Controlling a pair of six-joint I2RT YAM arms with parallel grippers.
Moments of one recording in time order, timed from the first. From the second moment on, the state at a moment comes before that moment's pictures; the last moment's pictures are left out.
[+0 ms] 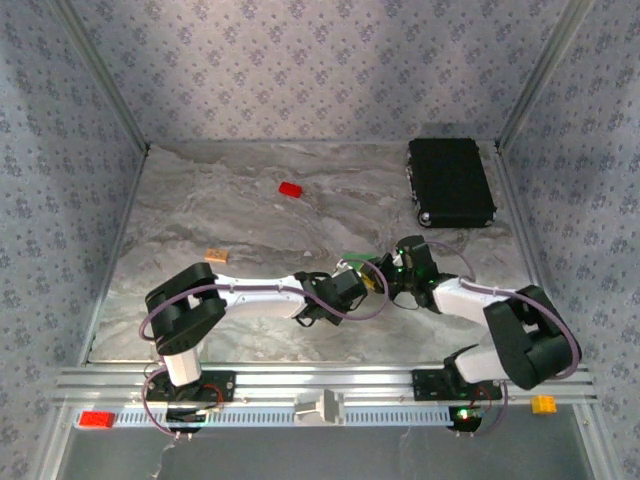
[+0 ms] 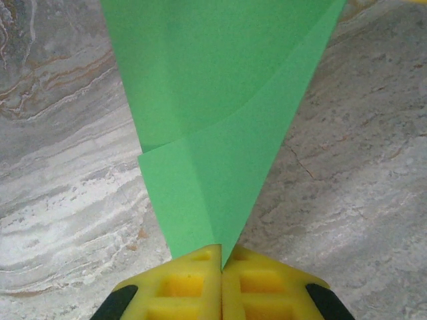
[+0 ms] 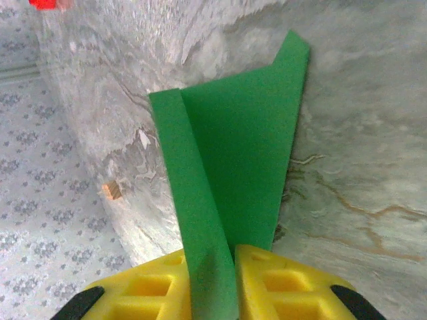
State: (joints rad) left arm -1.19 1.78 1.07 -0.47 -0.30 -0.46; right arm 0.42 1.34 0.43 0.20 -0.44 1.29
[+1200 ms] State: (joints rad) left arm -1.11 1.86 1.13 -0.43 0.00 -0.47; right arm 0.36 1.05 0.36 -0.13 -0.37 1.11
